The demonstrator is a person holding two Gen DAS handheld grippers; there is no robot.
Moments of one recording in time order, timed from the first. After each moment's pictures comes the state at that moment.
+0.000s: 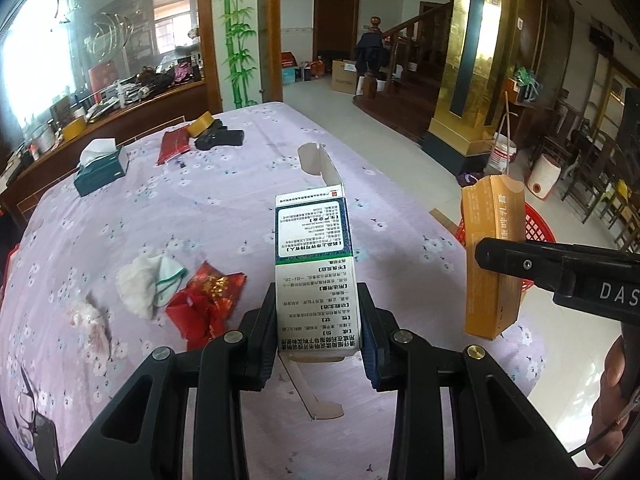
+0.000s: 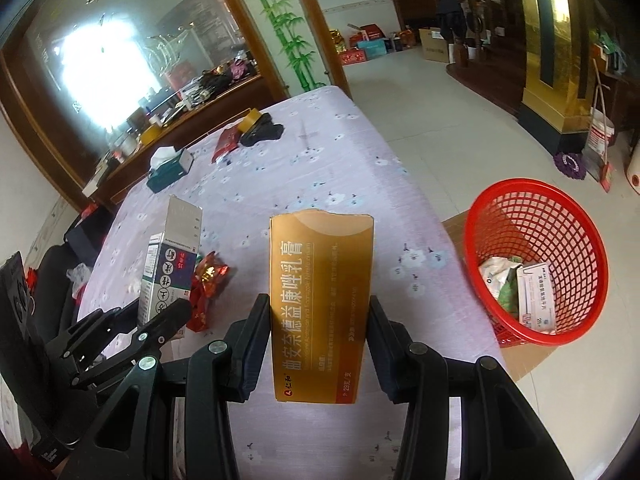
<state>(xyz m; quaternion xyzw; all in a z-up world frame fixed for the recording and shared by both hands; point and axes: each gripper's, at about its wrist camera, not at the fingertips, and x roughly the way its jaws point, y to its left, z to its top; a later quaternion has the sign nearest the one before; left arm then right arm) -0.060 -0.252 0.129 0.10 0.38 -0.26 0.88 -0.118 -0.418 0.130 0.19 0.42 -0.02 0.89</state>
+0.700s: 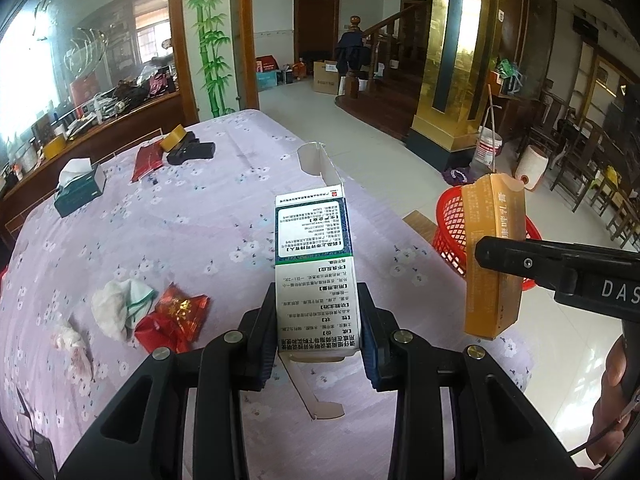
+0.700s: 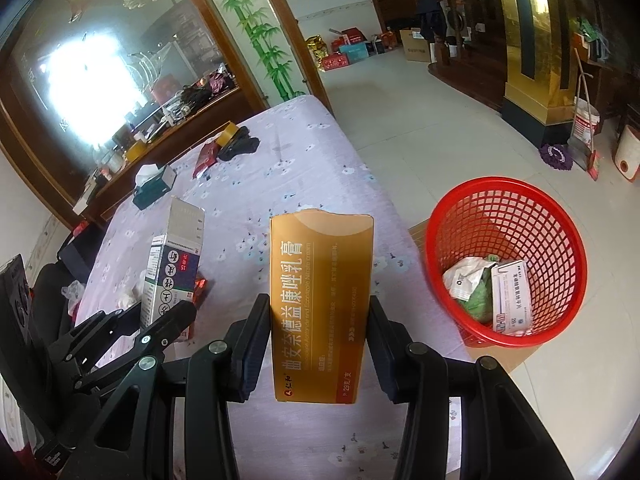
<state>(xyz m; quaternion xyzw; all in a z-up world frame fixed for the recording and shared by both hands) -0.059 -0.288 0.132 0.11 0.38 -0.28 0.88 -0.129 -0.452 0.135 0.21 0.41 -0.05 0.89</state>
